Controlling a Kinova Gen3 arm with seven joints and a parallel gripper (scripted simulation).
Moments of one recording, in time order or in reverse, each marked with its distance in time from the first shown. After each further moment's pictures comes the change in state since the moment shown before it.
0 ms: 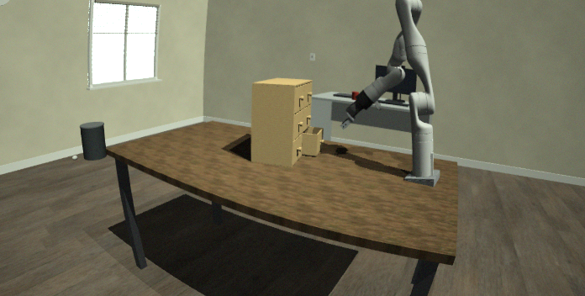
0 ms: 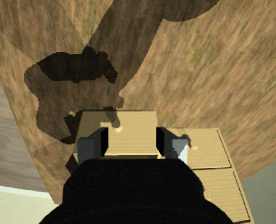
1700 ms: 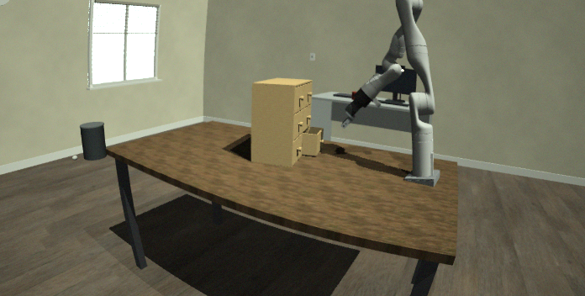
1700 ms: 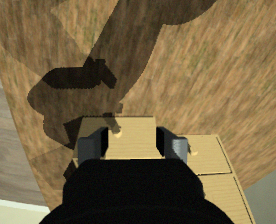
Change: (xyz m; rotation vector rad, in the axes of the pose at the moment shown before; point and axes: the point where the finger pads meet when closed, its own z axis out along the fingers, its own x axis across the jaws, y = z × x) arm 0.001 0.002 -0.003 0.076 0.003 0.004
